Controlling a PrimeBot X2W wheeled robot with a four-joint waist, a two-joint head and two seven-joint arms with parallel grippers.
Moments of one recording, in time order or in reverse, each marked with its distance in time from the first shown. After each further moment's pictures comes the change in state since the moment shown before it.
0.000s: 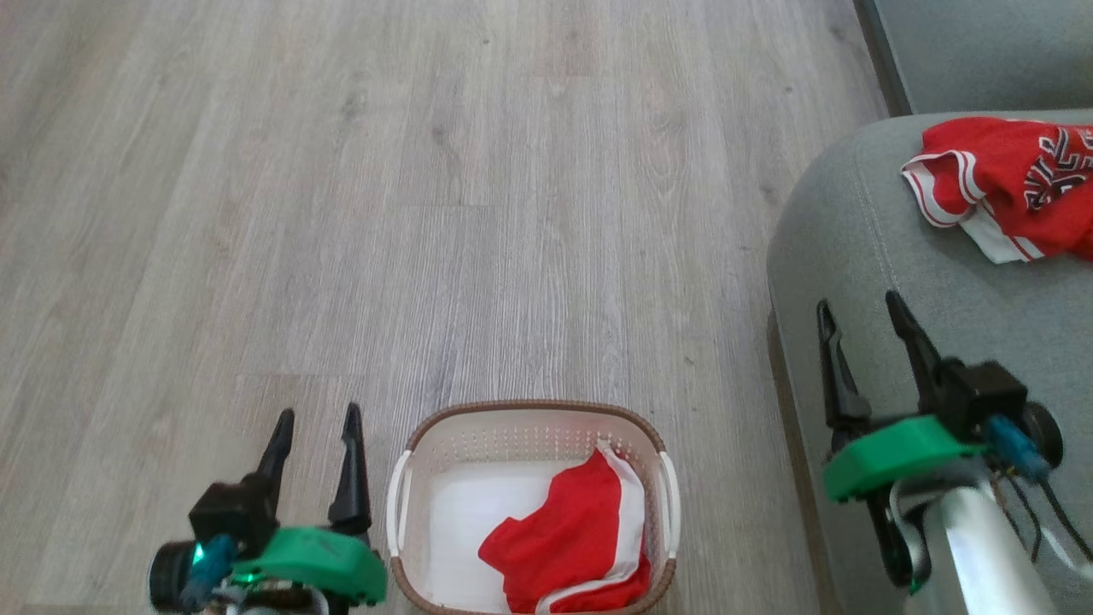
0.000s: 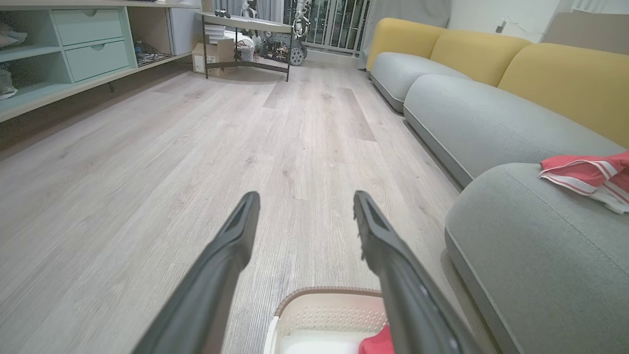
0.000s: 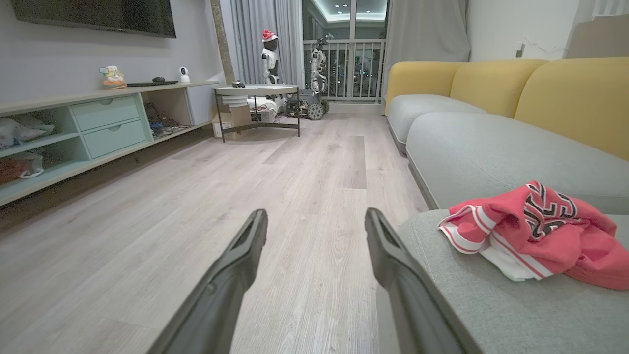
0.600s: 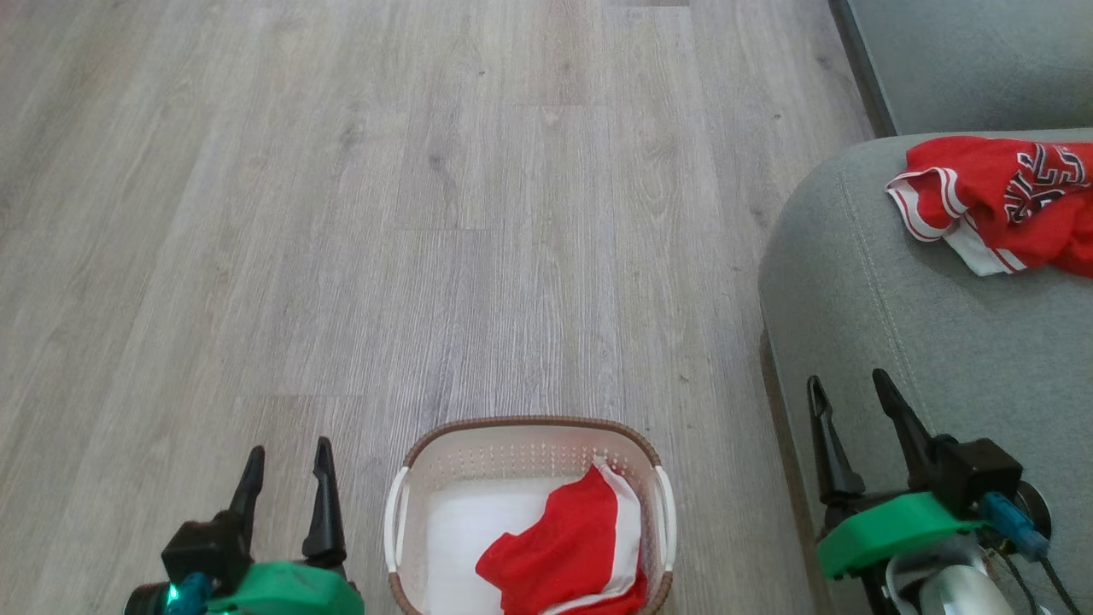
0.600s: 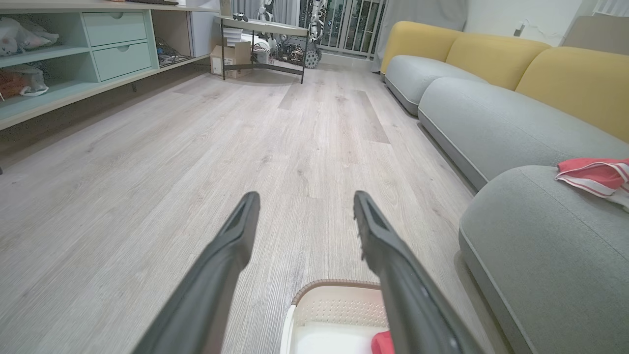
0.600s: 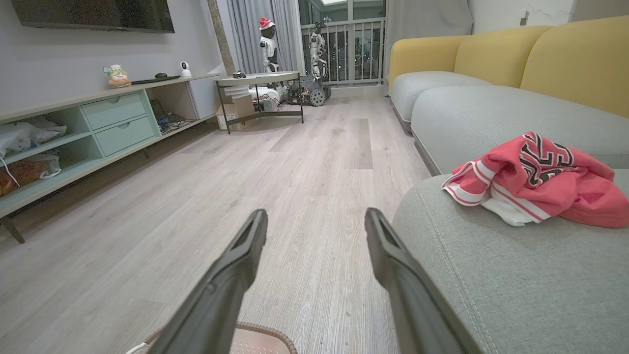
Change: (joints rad) left arm 0.098 -0.025 0.094 -0.031 0.042 -0.026 0.000; right arm 0.185 0.008 0.033 -0.092 0.067 0.000 0.000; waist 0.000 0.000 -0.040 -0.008
